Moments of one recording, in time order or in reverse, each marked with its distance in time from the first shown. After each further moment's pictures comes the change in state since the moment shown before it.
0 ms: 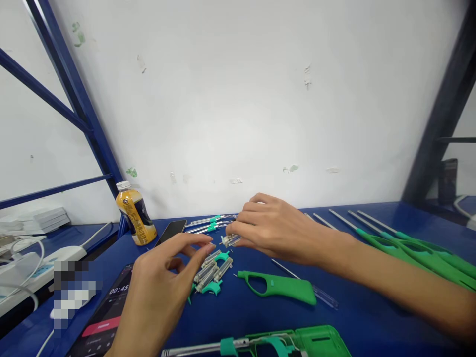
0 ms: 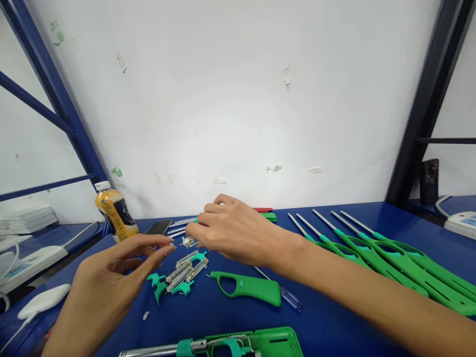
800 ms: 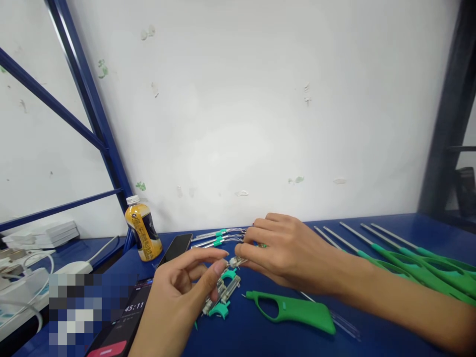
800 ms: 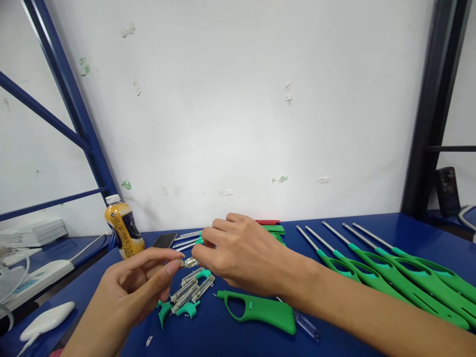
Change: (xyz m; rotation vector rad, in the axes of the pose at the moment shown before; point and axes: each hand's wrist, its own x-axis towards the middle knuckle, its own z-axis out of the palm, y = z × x) left_hand -0.003 0.003 0.009 -0.470 -0.162 -0.357; right_hand -0.001 -0.010 -0.001 -0.015 0.132 0.047
